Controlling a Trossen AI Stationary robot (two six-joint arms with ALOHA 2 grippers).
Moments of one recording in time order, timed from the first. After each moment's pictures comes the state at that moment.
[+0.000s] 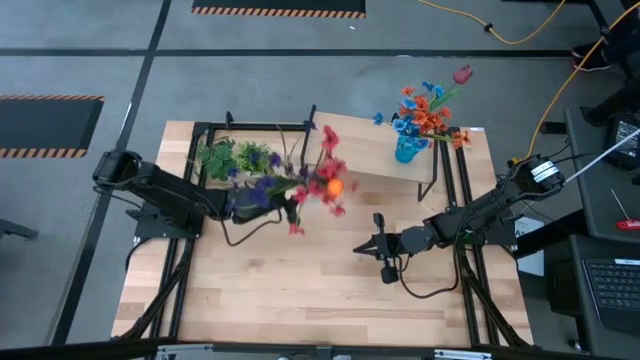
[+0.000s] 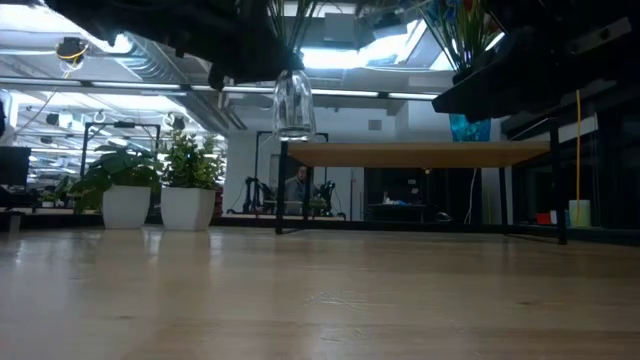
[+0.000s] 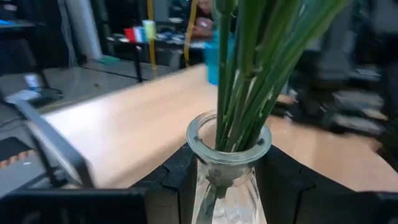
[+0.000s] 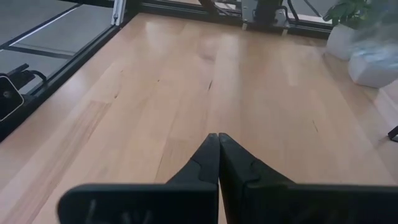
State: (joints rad) left arm -0.15 1.36 0.60 0.63 -0.69 -0.12; right arm 0.43 1.41 0.47 0.56 0.30 0.04
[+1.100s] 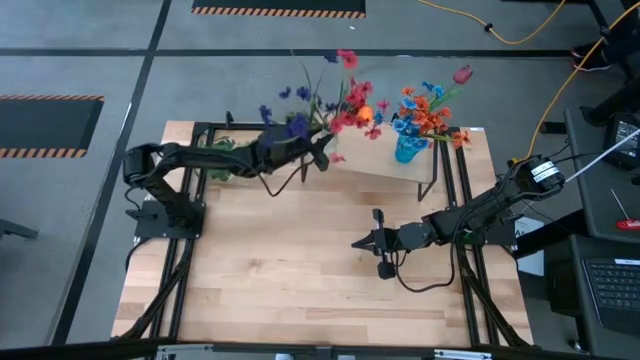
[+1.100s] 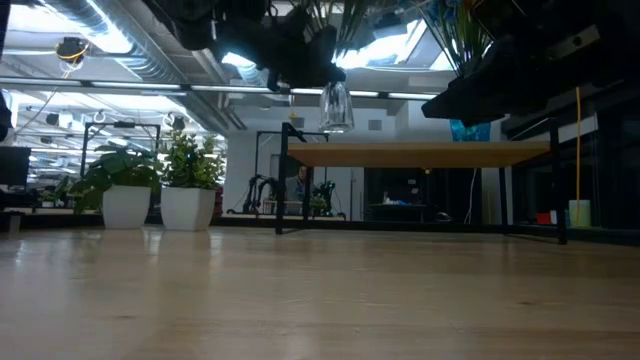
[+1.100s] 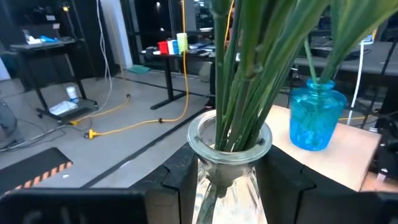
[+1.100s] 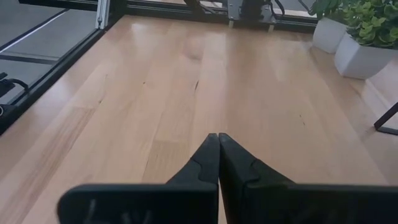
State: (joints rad) left arm 0.29 1.57 0.98 0.52 -0.36 0.00; right arm 0.39 1.41 0.47 0.56 0.30 0.07
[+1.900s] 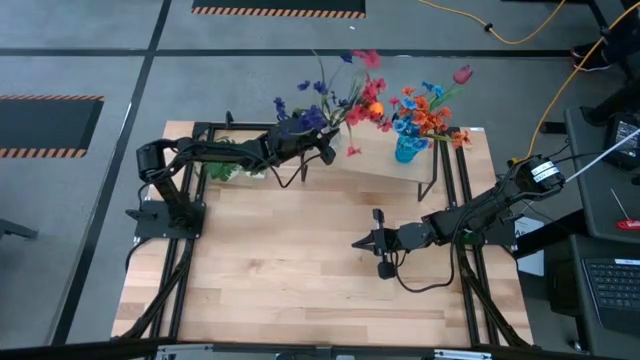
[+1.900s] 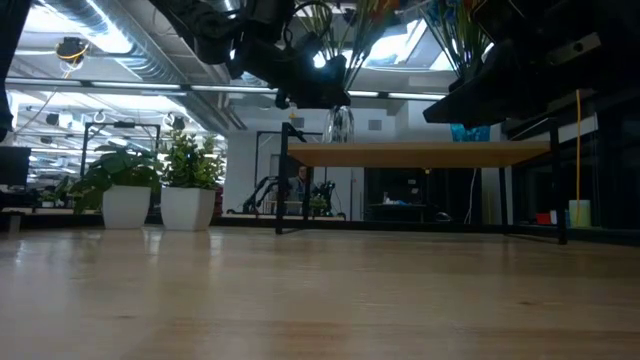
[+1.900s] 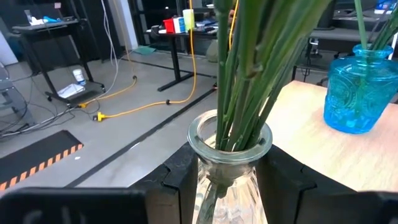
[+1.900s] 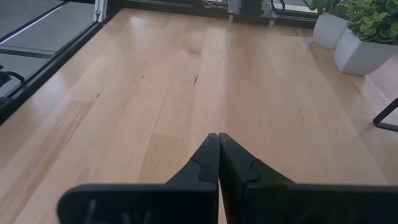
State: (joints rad) left arm 0.37 1.69 1.08 0.46 -0.31 -0.01; right arm 0.39 1.41 0.47 0.54 0.30 0.07
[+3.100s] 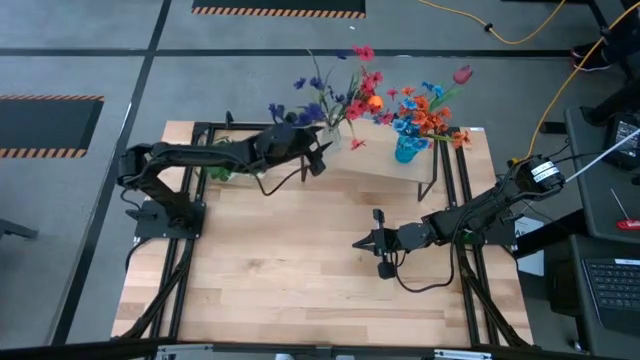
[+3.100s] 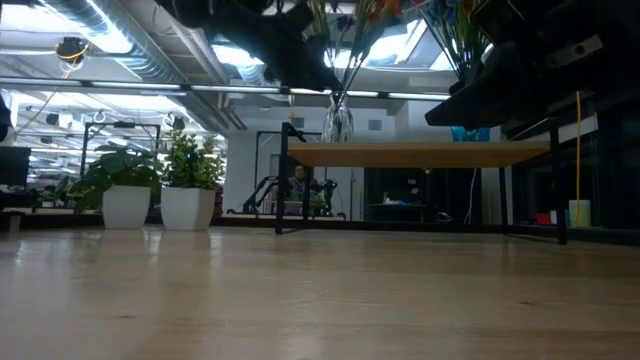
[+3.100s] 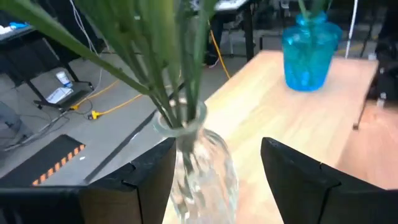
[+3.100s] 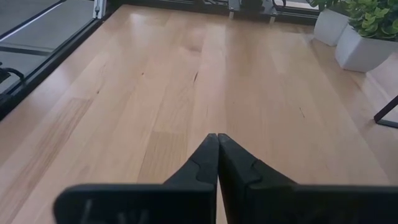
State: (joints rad) left arm 0.31 1.54 1.08 0.19 -0.33 0.11; right arm 0.39 1.41 0.47 0.53 0.30 0.07
